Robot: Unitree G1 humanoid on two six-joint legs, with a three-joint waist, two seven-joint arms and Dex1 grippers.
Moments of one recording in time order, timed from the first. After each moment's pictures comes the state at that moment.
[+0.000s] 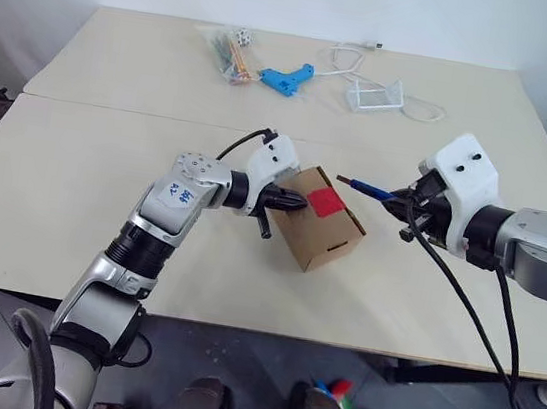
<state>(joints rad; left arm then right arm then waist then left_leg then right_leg) -0.89 0.35 -0.25 0.17 -0.13 0.68 -0.87 -0.67 -0.95 -0.05 -0.58 0.84 1.31 0.27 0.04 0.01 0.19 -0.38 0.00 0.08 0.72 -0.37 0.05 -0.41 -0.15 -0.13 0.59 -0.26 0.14</state>
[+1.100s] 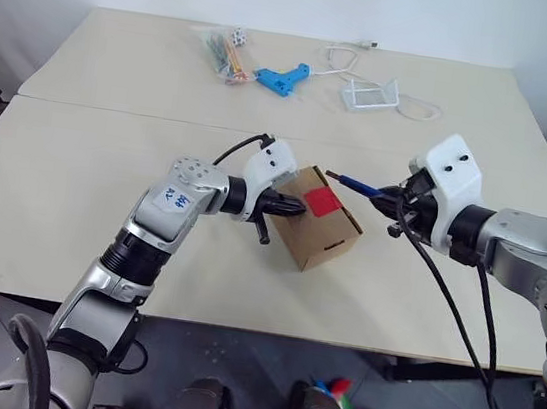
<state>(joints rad) -0.85 0.35 -0.25 0.09 -0.14 0.76 -0.86 -0.66 -0.83 -0.04 -0.55 0.70 1.24 0.35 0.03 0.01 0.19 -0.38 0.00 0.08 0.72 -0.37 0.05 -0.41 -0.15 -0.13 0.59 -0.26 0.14</state>
